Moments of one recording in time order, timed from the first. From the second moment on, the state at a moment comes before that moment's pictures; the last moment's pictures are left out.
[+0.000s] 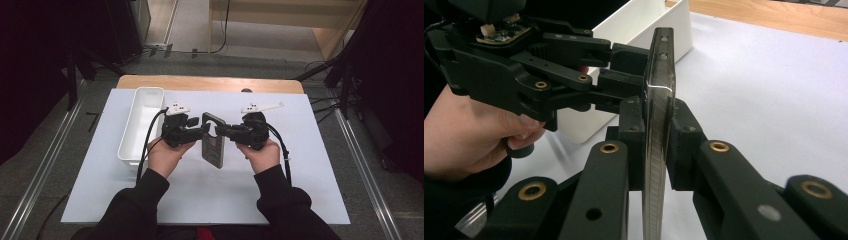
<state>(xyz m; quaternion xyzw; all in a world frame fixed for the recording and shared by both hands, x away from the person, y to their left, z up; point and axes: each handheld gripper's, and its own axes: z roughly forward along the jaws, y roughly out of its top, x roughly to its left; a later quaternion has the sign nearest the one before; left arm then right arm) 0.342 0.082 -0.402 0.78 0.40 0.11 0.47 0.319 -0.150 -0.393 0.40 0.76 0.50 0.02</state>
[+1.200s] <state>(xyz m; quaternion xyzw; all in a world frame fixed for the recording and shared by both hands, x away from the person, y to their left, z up) 0.344 0.074 -0.404 0.78 0.40 0.12 0.46 0.317 -0.146 -0.398 0.41 0.75 0.51 0.02</state>
